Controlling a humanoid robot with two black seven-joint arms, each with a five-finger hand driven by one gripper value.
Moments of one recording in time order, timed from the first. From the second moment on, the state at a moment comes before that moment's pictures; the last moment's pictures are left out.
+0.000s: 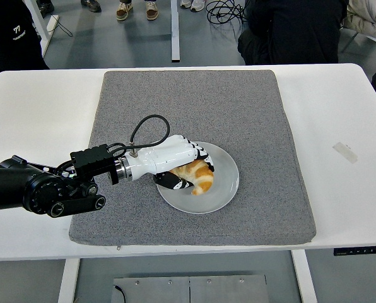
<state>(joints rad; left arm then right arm) -1.17 0.21 0.46 -1.01 1.10 0.61 -0.50 -0.09 0.00 0.09 0.16 -0.08 -0.05 0.23</state>
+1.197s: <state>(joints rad) -1.15 0.21 0.45 -0.99 1.10 0.61 -0.55 -0.09 0.00 0.09 0.16 -0.08 -0.05 0.23</state>
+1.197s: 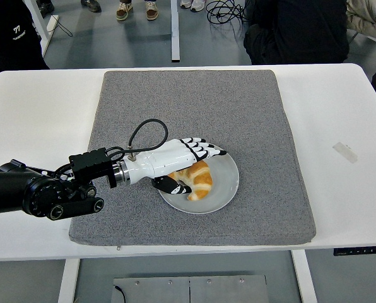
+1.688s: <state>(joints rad) -1.18 0.24 0.44 -1.08 1.08 0.61 -0.61 -0.09 0.00 0.09 0.16 -0.08 -0.05 0.23</state>
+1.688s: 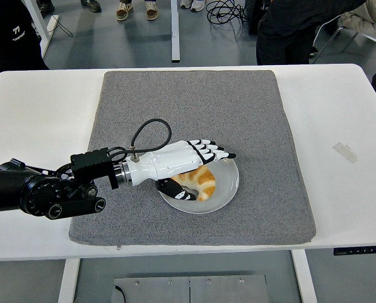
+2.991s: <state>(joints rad) -0.99 0.32 -0.38 -0.95 0.29 0.53 -0.61 -0.09 0.00 0.09 0.16 -0.08 -0.05 0.23</state>
